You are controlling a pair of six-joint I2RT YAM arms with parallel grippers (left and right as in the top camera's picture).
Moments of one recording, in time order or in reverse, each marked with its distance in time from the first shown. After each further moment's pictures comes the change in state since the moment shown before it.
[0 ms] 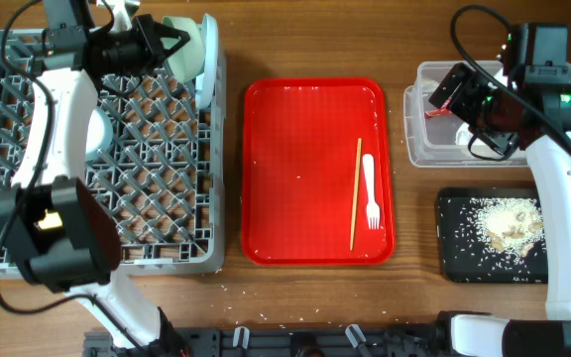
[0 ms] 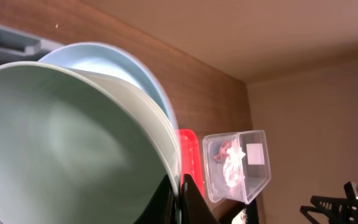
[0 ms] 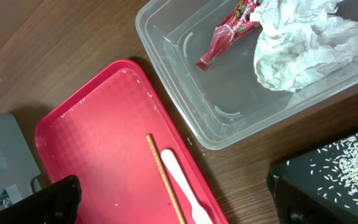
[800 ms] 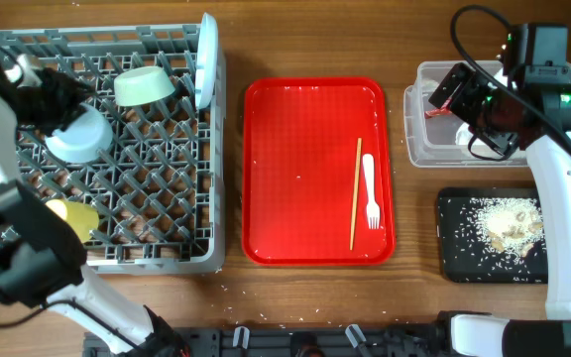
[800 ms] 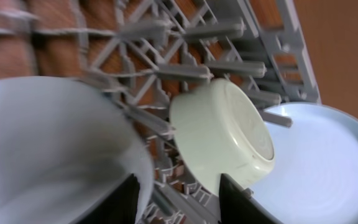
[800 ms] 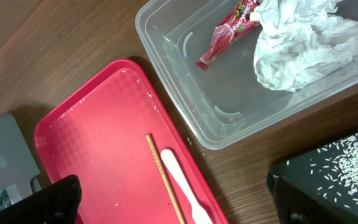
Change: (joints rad) left arm 0.354 -0.005 -0.001 -0.376 -0.404 0.007; right arm 0.000 0.000 0.000 0.000 0.000 0.000
